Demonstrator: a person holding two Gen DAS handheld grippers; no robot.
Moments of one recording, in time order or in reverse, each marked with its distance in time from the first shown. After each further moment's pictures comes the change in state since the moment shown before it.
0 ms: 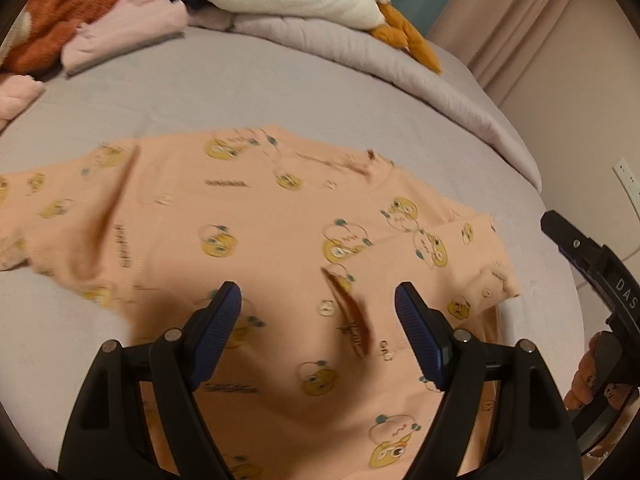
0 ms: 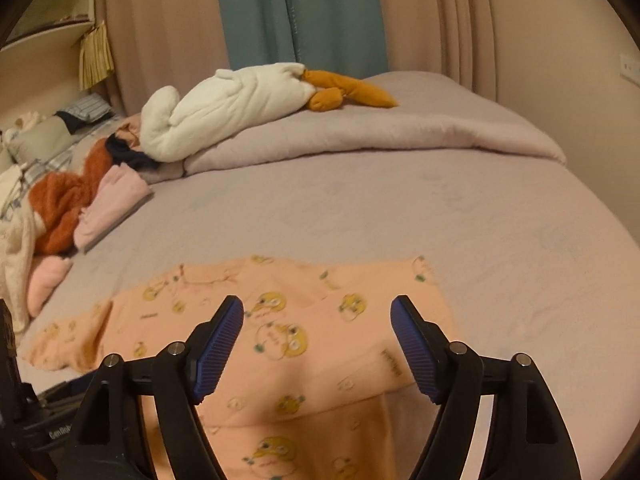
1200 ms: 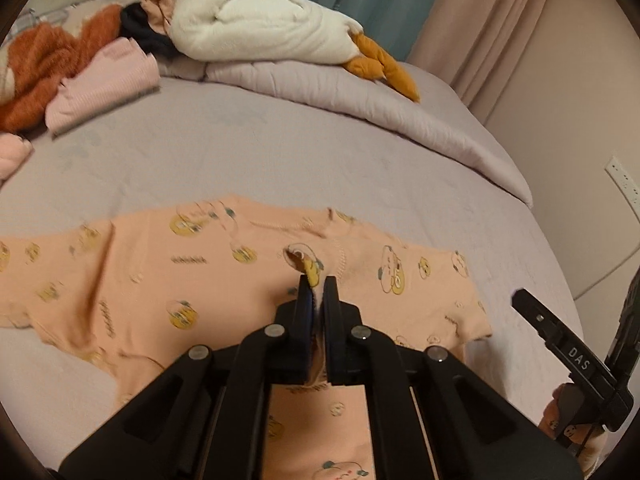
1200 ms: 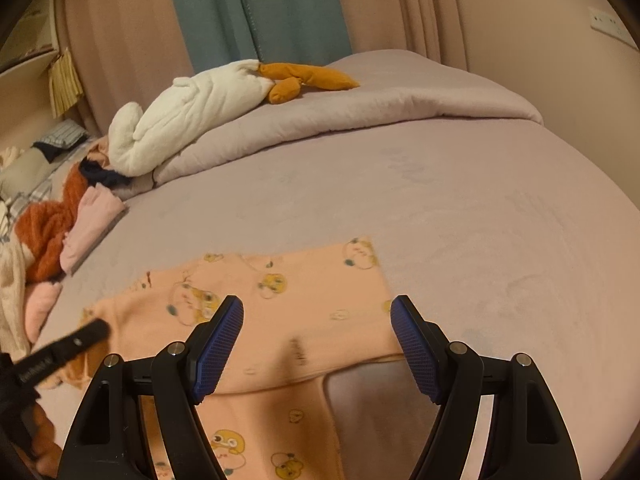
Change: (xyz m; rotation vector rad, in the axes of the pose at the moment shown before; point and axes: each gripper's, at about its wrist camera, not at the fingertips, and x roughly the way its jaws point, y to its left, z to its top) left arm -0.016 -0.041 0.040 0.064 -0.129 0.020; right arm 0.002 -0.061 -0.012 0.159 0.040 0.013
